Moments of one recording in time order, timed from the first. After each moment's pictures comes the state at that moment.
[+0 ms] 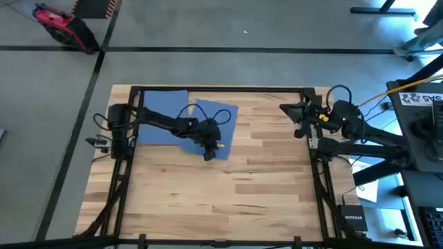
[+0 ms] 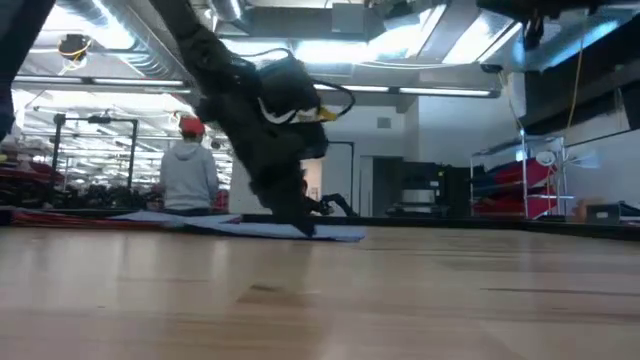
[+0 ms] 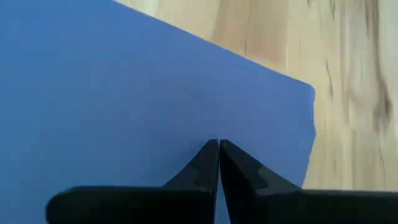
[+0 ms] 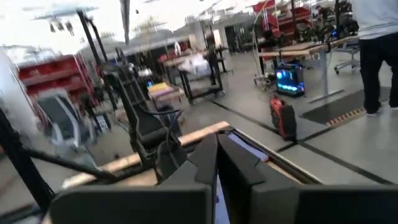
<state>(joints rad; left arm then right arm) 0.18 1.92 1.02 -0.03 0.15 -0.07 -0.25 0.49 0.63 -0.12 0.04 0.22</state>
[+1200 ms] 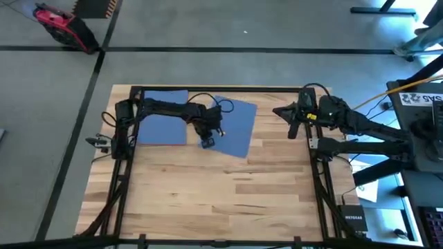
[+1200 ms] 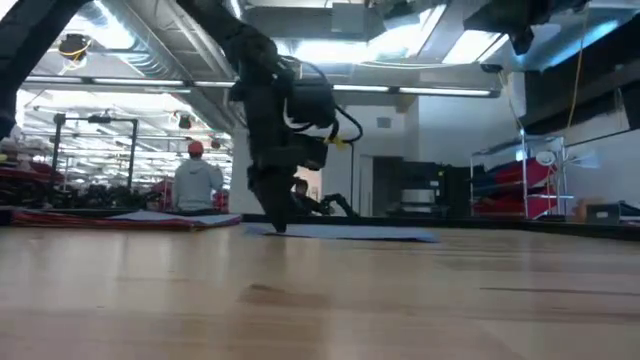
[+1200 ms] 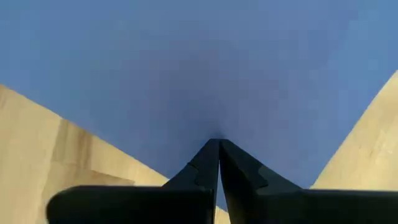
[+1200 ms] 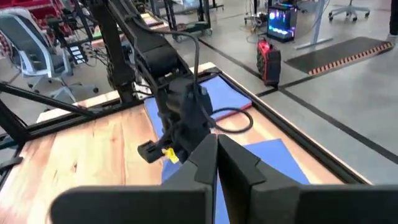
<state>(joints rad) 0.28 1.99 1.30 -0.61 0.09 -0.05 -0.25 0.62 0.76 -0.37 0.03 0.18</state>
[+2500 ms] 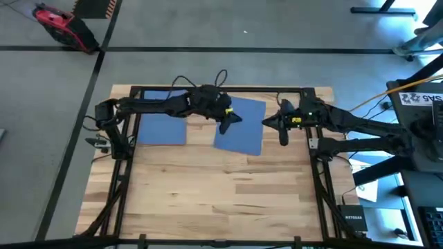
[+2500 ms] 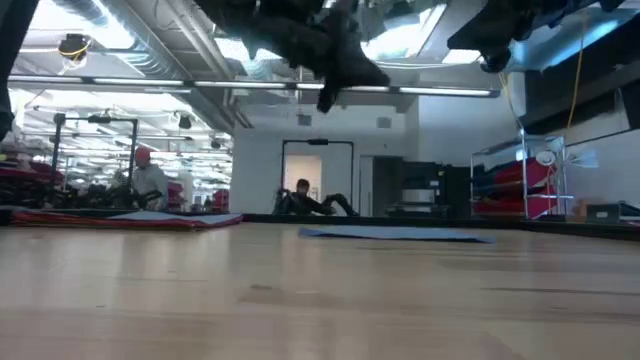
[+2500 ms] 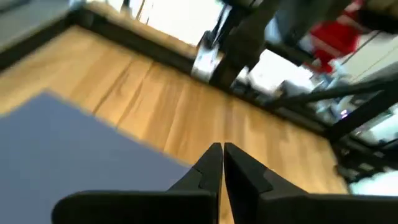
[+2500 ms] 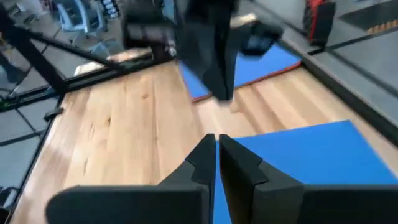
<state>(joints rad) 0.27 1.73 1.31 0.07 0.33 -0.29 -0.25 0.82 0.76 -0.36 -0.17 0.17</state>
